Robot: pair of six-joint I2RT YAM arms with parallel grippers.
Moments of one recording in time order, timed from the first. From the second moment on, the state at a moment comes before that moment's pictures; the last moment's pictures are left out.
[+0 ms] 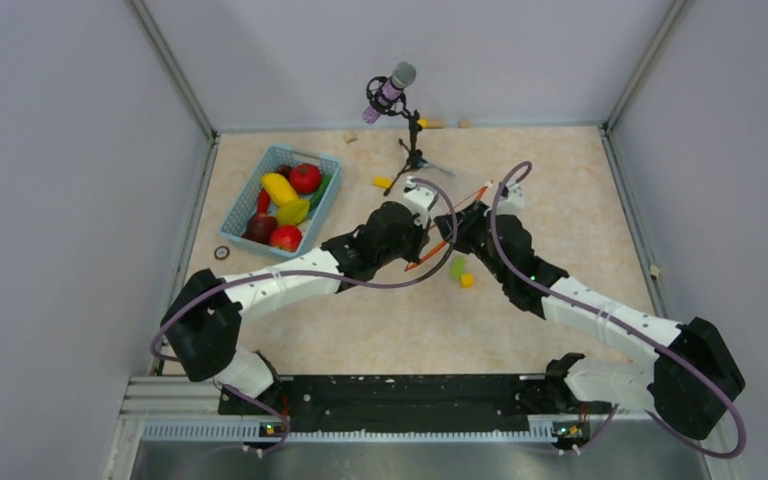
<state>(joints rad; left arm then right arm) -0.89 1.52 1.04 0.01 -0.12 -0.21 0.71 1.14 0.65 0.26 0.26 0.90</state>
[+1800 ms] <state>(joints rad) -0.89 1.43 0.92 0.14 -0.22 -0.37 0.71 1.09 0.47 0.43 0.38 0.70</state>
